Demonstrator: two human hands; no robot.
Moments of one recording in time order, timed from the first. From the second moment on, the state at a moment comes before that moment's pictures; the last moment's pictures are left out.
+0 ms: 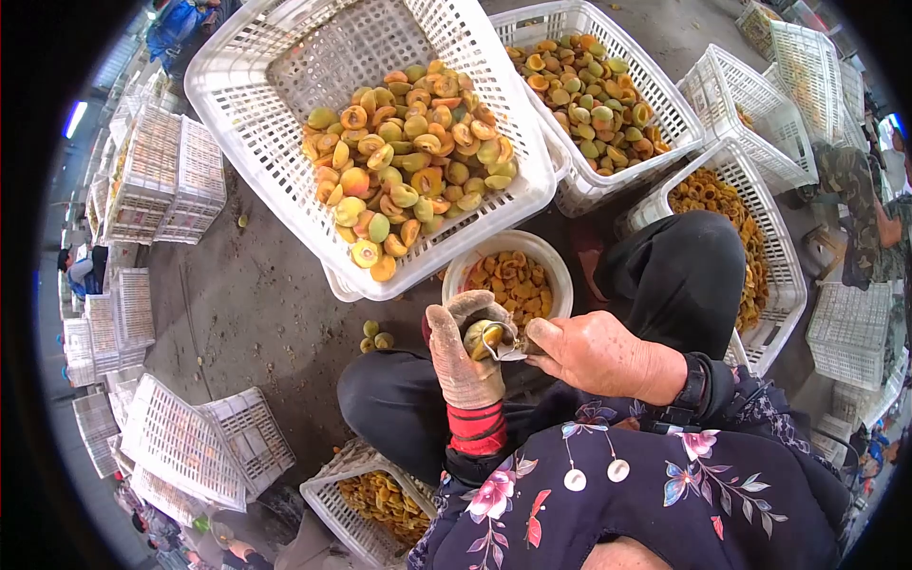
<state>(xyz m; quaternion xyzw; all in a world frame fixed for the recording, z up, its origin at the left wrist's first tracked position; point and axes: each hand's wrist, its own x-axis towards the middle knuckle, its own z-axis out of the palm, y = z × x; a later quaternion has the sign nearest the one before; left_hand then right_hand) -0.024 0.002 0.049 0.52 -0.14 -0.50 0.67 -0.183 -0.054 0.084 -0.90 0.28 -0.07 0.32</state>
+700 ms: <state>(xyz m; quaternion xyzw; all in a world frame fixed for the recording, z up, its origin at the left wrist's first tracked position) -0.012 0.002 0.038 0.50 -0.19 -0.53 0.66 -0.179 -0.042 0.075 -0.89 0.27 0.00 0.36</state>
